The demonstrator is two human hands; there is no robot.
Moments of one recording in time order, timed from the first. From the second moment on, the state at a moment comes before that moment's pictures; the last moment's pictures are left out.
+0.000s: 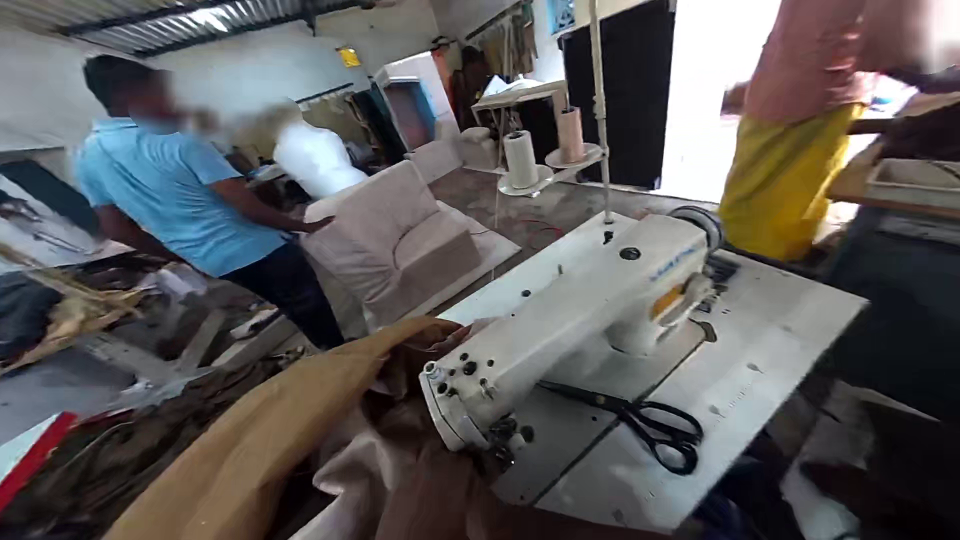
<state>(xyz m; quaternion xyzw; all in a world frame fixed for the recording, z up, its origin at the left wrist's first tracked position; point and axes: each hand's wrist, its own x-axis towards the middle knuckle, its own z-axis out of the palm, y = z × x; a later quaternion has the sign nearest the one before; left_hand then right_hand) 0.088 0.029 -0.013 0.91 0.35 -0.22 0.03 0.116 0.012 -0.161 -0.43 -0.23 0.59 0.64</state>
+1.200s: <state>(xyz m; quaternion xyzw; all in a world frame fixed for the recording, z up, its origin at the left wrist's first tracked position) 0.053 0.050 -0.165 0.83 0.55 0.00 0.01 0.162 -0.031 -0.167 -0.58 -0.41 0.61 0.35</state>
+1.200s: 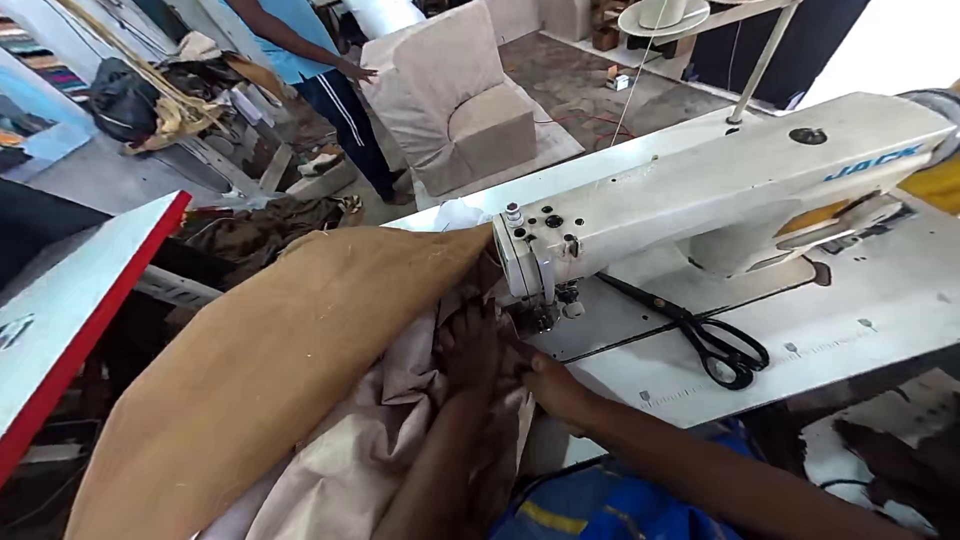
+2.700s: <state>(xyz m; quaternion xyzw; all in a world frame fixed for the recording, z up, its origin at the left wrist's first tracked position) 0.066 0.013 -0.174 0.82 0.53 -0.07 0.19 0.192 -0.022 -0.179 -0.73 -0.47 0.38 0.33</state>
